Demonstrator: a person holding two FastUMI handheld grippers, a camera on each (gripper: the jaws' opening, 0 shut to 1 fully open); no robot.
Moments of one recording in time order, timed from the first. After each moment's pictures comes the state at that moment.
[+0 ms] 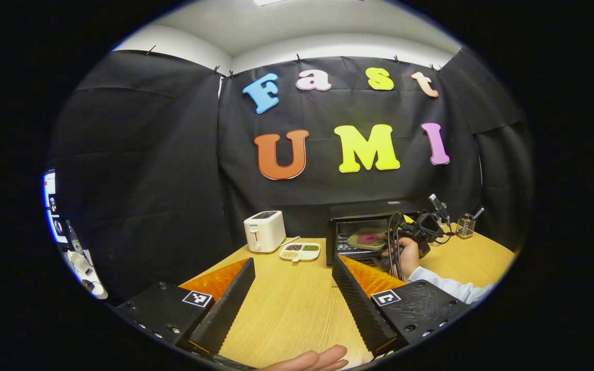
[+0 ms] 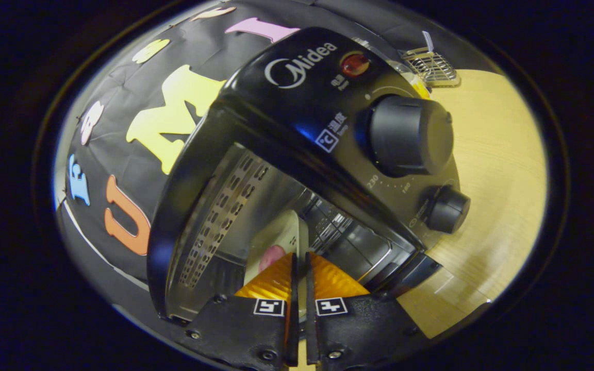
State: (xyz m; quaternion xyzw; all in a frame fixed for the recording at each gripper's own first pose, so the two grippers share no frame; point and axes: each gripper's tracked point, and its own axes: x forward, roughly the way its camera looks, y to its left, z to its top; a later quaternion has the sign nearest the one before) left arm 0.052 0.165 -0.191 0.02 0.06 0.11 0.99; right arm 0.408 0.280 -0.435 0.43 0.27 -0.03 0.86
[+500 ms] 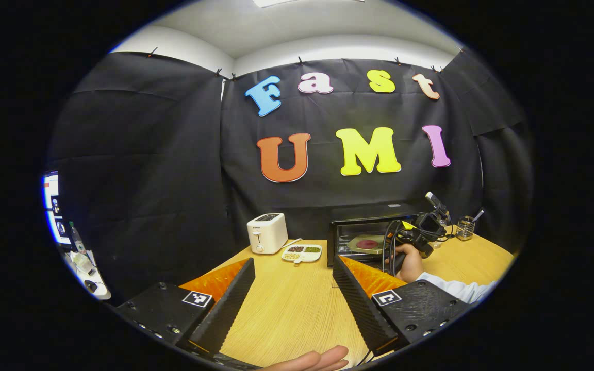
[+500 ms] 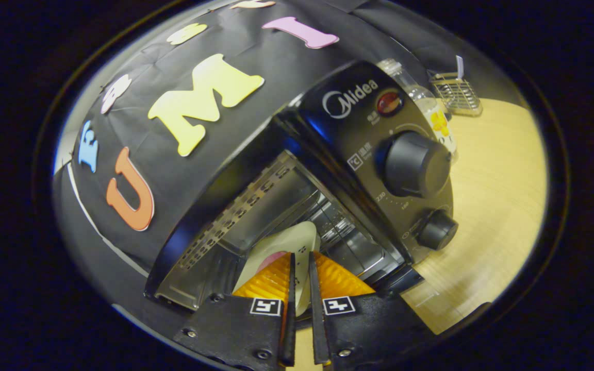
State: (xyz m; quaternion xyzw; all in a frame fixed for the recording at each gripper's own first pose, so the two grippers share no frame) left arm 0.035 0.164 -0.176 0.03 0.06 0.12 0.99; right arm 0.385 0.273 -0.424 0.33 0.25 0.01 0.91
